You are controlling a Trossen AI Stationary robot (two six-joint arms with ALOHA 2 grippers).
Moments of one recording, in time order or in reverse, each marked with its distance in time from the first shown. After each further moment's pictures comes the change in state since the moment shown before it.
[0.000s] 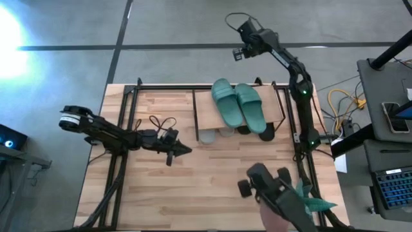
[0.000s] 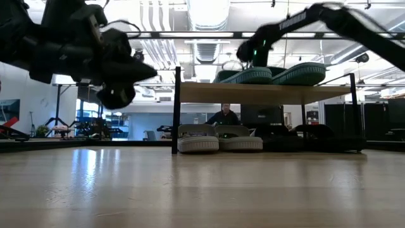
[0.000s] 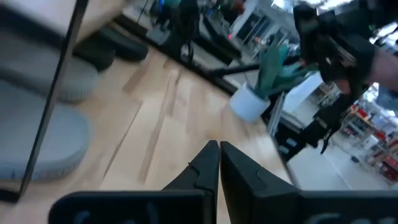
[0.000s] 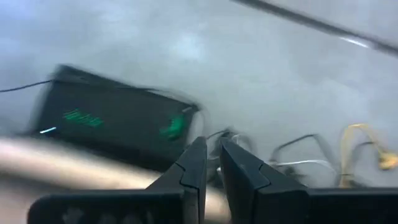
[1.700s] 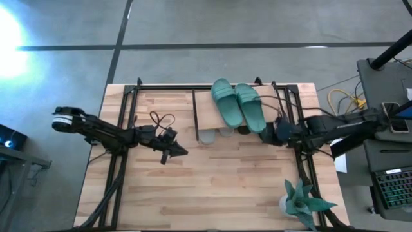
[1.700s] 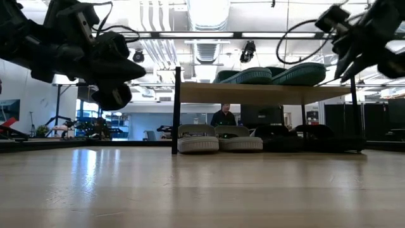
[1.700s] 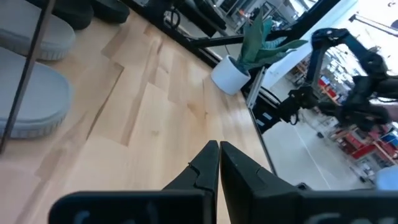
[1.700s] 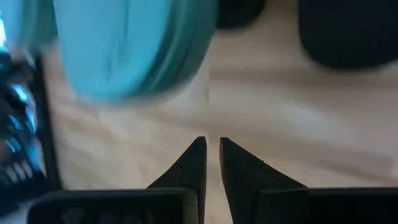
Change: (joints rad) left arm 0.073 -0.112 -0.024 -0.142 0.215 -0.050; right arm 1.084 -1.428 -1.638 0.345 -0.100 1.423
